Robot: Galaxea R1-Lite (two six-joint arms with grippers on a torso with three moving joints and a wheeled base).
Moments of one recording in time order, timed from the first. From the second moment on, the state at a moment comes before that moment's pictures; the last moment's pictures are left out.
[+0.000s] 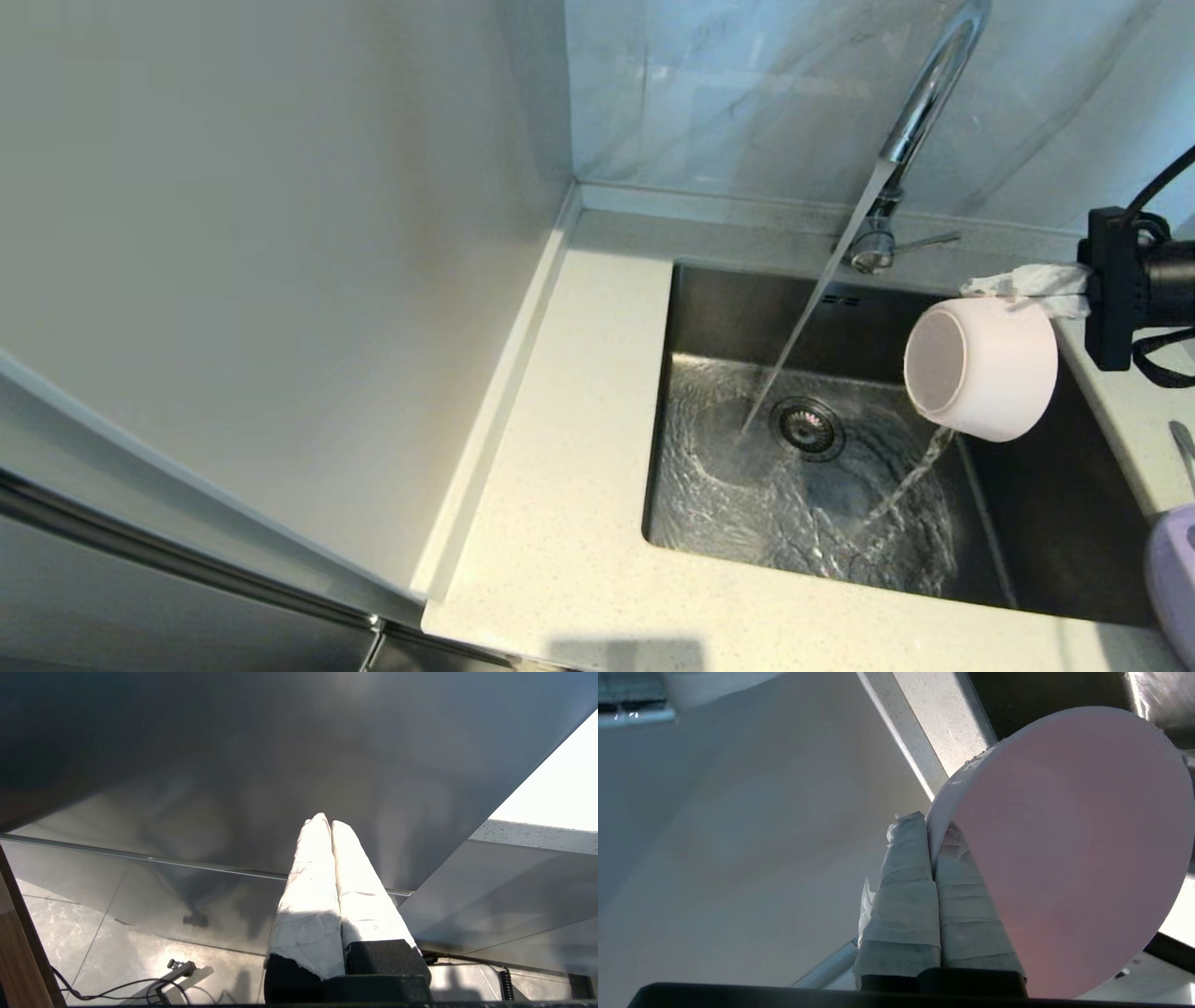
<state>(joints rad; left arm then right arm) 0.00 0.00 0.00 0.00 0.00 0.00 -0.25 1.74 -1.60 0.62 1.09 0.95</state>
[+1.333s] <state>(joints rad) 0.00 0.00 0.00 0.00 0.00 0.00 -0.42 1.69 -1.49 0.42 0.44 -0.52</state>
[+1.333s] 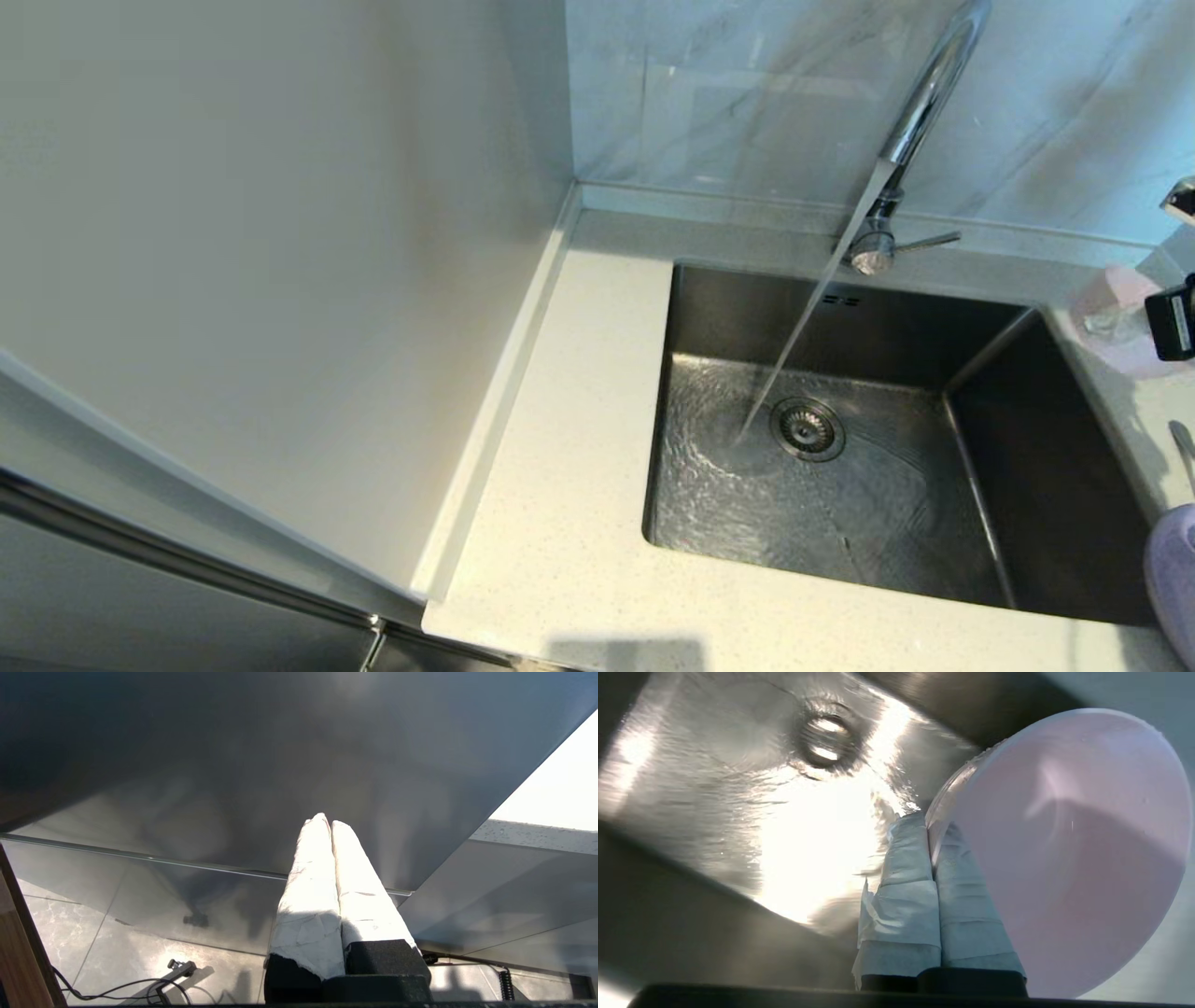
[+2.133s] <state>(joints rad) 0.00 0.00 0.00 0.00 0.00 0.00 -0.45 1.95 -1.68 0.37 0.10 -0.68</state>
